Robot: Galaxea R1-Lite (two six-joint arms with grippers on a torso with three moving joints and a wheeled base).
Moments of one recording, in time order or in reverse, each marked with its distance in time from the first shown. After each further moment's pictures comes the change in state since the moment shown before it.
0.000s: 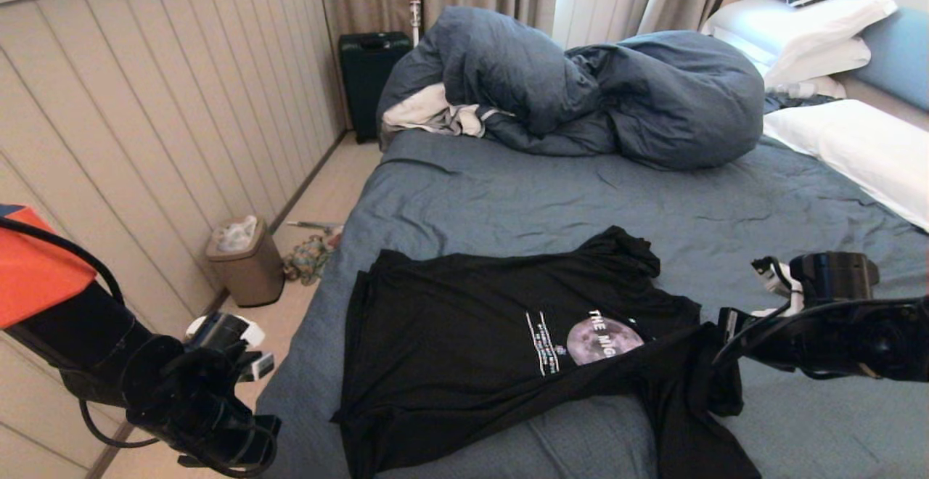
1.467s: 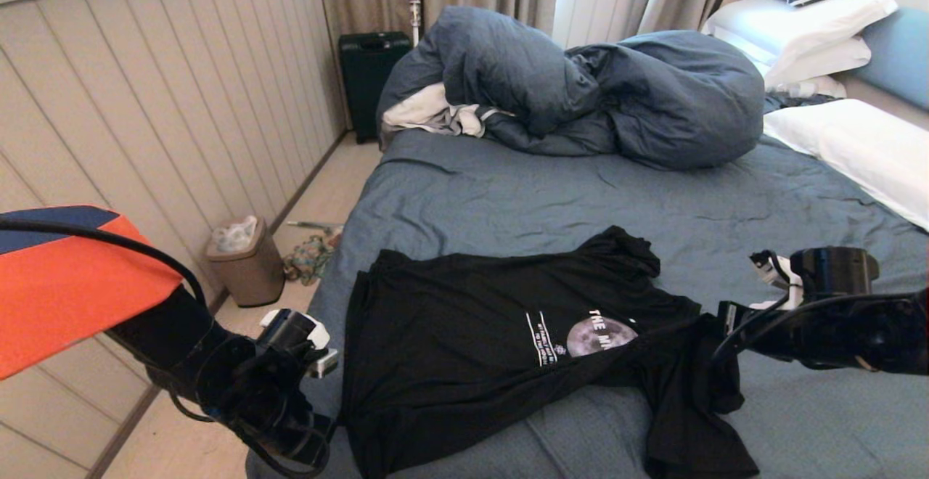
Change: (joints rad) left arm -0.190 0.087 -0.123 0.010 0.004 0.059; right arm -0.011 0.022 -0.035 -0.012 0.020 -0.049
